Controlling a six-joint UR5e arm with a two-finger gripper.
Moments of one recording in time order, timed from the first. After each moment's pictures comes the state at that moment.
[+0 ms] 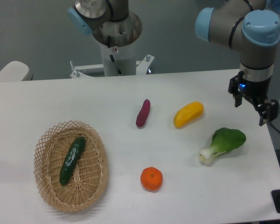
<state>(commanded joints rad) 2.80 -1.93 -1.46 -1.02 1.56 1.81</state>
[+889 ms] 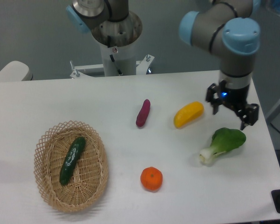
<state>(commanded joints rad) 2.62 -1.88 -1.54 -1.02 1.56 1.05</state>
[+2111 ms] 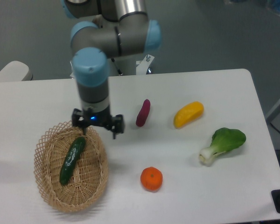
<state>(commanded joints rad) 2.10 -1.89 -1.71 -1.02 1.52 0.30</state>
